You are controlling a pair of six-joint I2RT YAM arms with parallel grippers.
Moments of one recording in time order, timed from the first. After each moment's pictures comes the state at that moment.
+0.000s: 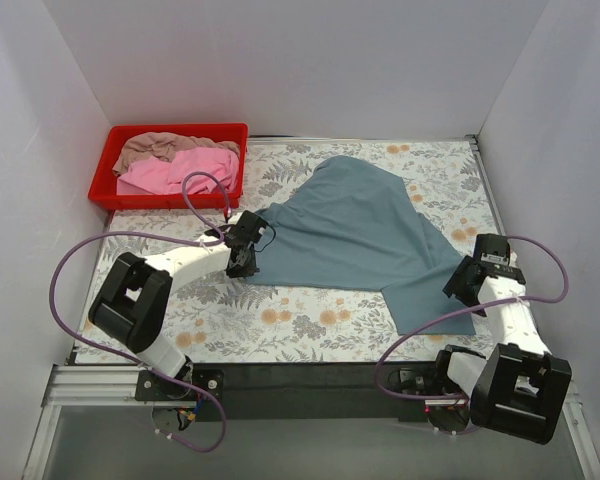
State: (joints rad) left arm -0.55 1.60 0.91 -0.50 -0.32 -0.61; right arm -0.20 1.04 0.58 -0.69 0.17 0.37
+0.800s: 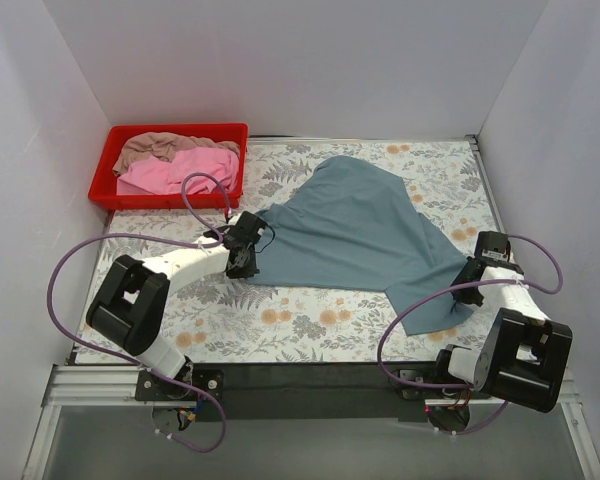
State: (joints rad) left arm -0.55 1.58 0.90 -0.50 -0.29 -0.59; right arm -0.27 1.23 0.57 -0.52 0.09 0.36
